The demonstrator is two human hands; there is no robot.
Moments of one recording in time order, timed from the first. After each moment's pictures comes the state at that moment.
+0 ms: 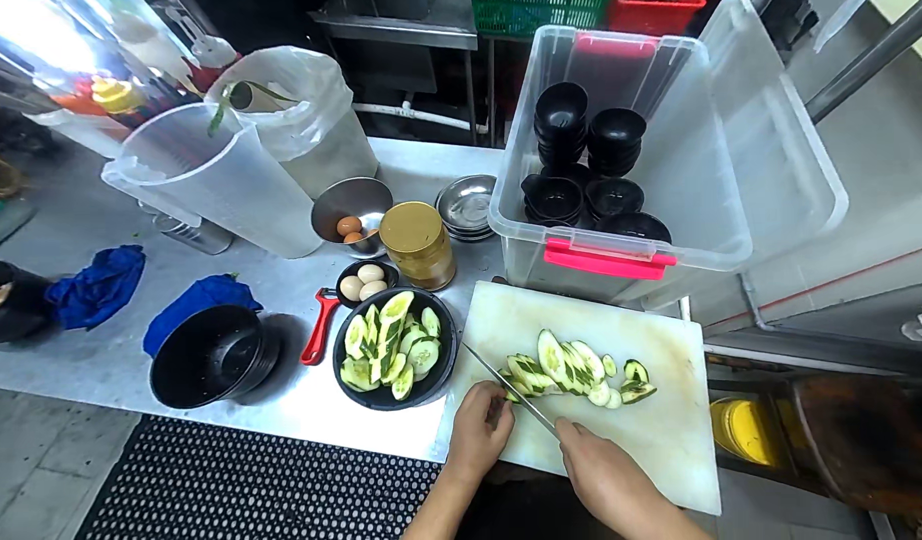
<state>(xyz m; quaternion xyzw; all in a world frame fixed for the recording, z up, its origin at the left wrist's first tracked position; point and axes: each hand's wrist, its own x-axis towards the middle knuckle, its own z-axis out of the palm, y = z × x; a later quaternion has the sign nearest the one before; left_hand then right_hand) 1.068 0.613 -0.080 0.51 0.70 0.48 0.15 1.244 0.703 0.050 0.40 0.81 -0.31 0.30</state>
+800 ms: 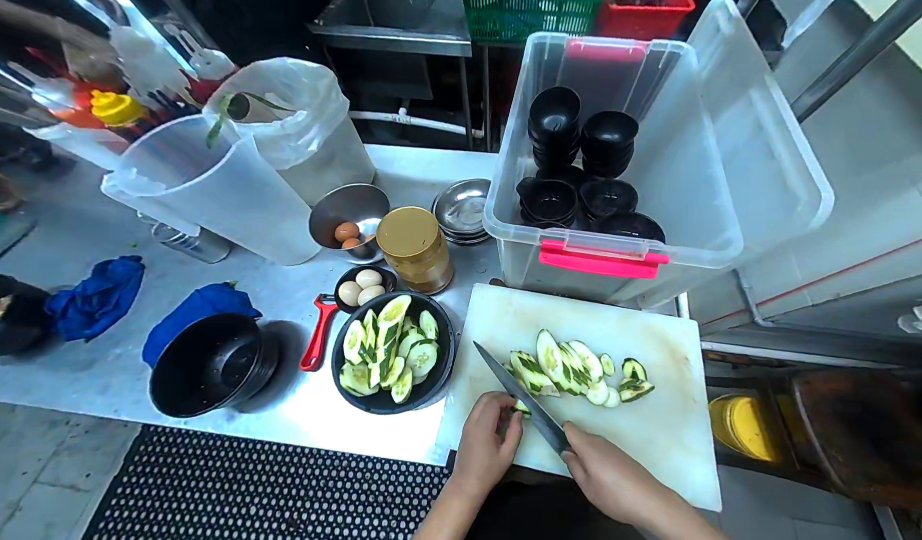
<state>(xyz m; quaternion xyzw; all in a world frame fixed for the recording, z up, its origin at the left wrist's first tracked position) 1.081 0.605 -0.076 0.53 0.69 0.46 0.19 1.269 0.714 0.024 0.37 0.77 -0.44 0.27</state>
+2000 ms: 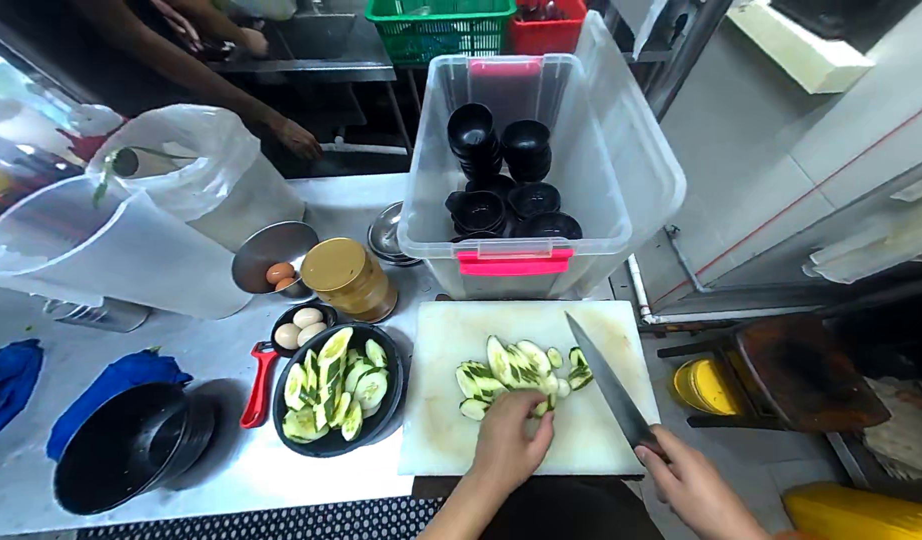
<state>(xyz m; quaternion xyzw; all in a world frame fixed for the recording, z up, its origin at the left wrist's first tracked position) 1.146 0.668 -0.019 0.65 0.61 0.40 0.22 1.438 0.701 0.013 0.60 0.68 -0.42 -0.02</state>
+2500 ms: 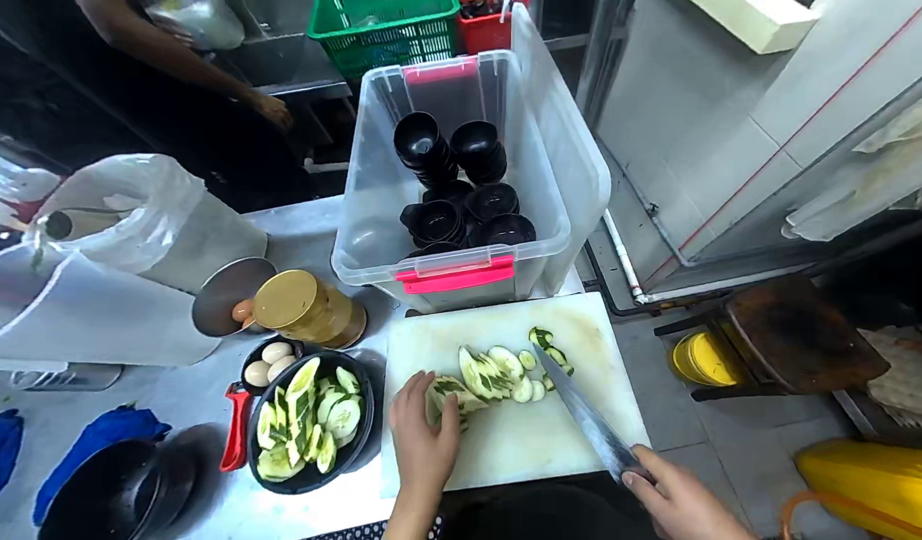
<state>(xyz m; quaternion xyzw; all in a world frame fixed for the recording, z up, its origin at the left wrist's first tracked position) 1.087 0.668 -0.018 0.53 0.77 0.34 0.11 1.456 0.685 0.024 0.58 0.63 -0.52 0.06</state>
